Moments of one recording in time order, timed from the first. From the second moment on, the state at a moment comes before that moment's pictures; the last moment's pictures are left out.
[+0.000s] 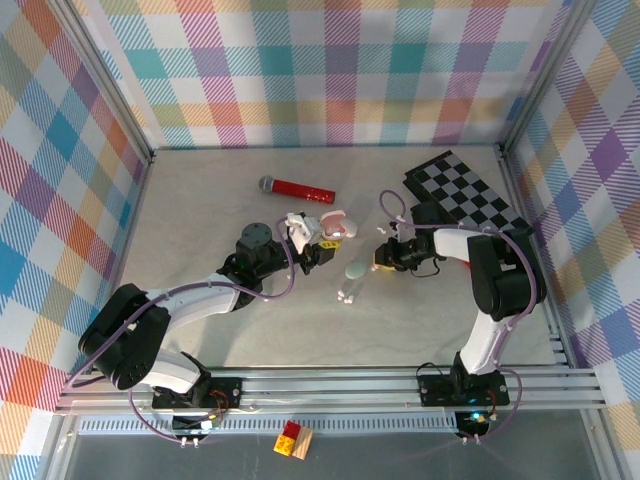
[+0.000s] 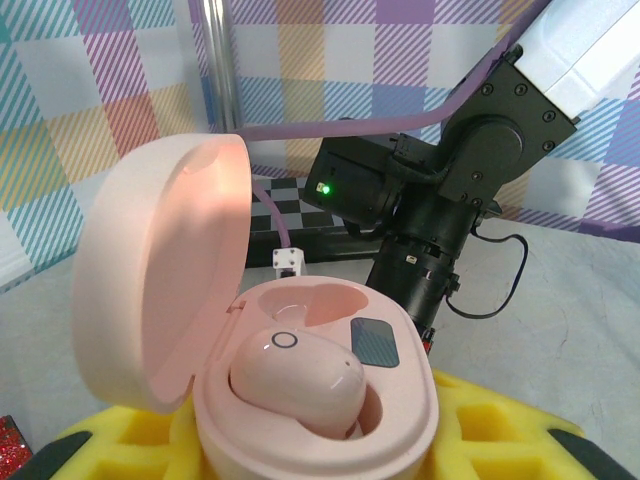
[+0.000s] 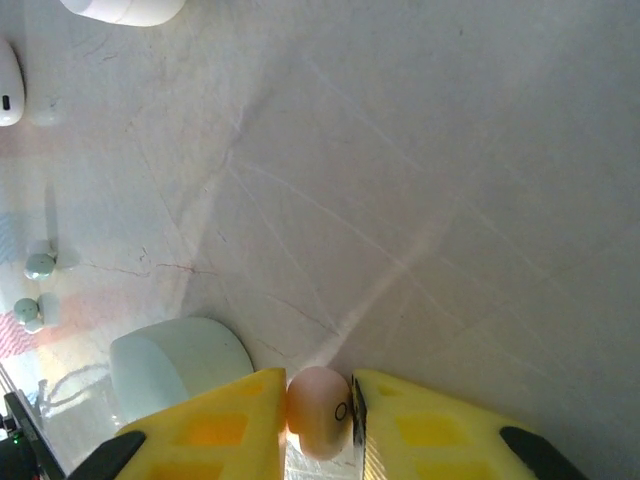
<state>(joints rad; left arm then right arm) -0.64 1.42 0.64 0.70 0.45 0.08 0.22 1.82 0.93 -0.32 -0.64 0.31</state>
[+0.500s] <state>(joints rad) -0.64 1.42 0.64 0.70 0.45 0.08 0.26 1.66 0.89 -0.37 -0.49 0.31</state>
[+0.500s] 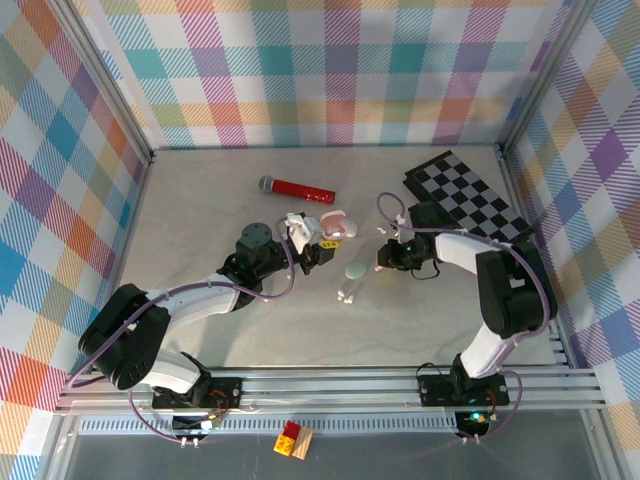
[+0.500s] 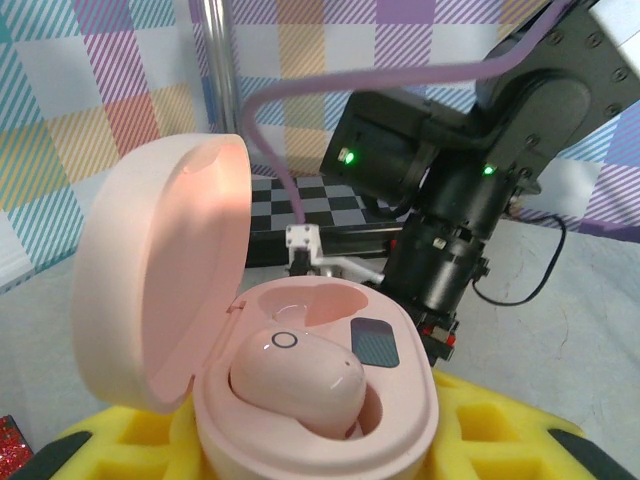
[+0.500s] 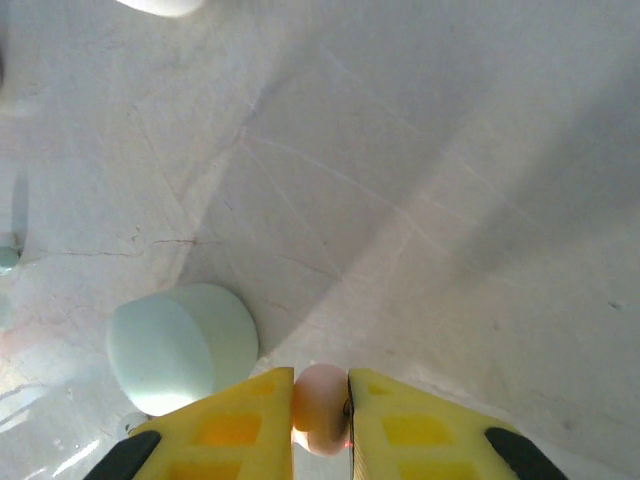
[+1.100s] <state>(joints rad) -0.64 1.45 0.64 0.69 0.45 0.12 0.43 1.19 0.99 -0.56 -0.32 0.26</state>
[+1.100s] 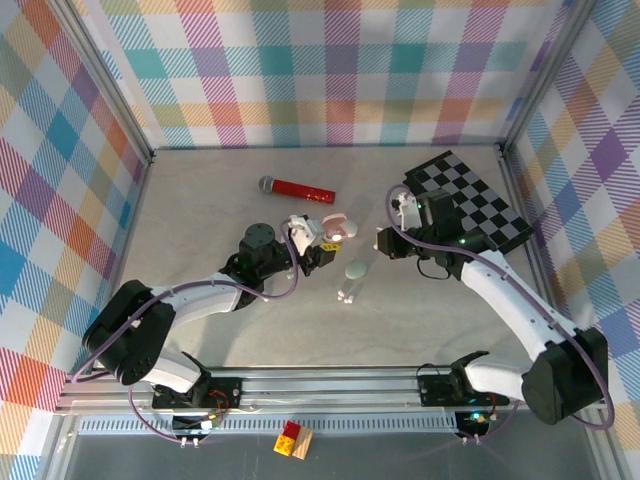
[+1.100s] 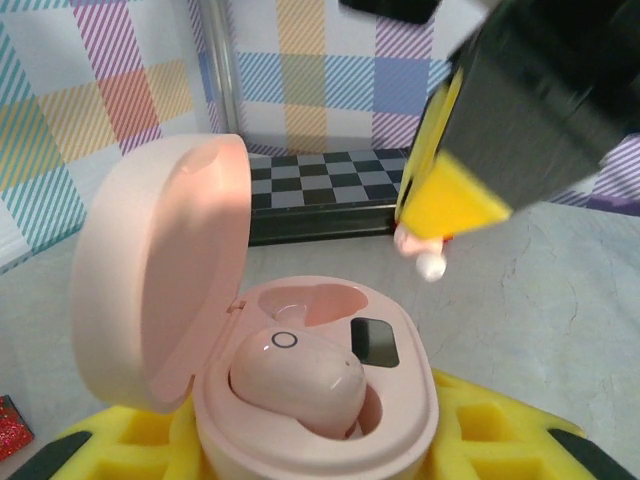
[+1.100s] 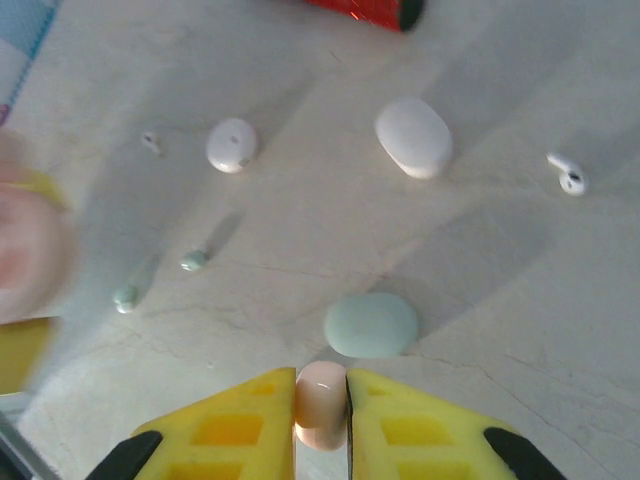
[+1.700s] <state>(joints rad) -0.66 1.47 0.64 0.67 0.45 0.15 0.63 1.29 1.26 -0.68 -0.22 0.20</state>
